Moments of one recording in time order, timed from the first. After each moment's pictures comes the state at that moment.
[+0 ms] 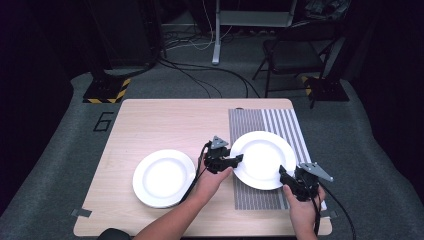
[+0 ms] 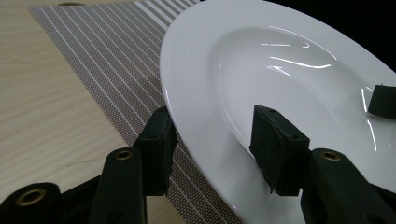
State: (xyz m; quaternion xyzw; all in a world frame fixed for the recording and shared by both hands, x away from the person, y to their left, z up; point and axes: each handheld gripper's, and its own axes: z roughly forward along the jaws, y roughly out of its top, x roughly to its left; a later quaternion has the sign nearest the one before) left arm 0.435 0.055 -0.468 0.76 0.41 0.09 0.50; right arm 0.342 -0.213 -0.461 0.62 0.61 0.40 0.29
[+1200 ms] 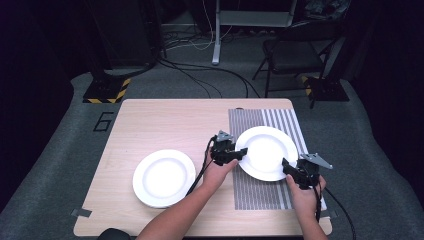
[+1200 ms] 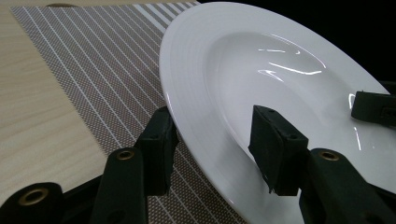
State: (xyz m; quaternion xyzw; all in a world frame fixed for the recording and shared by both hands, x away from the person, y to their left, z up) left arm 0.470 0.037 -0.481 0.75 0.41 0.08 0.51; right arm 0.383 -0.233 -0.477 0.63 0.61 0.39 0.29
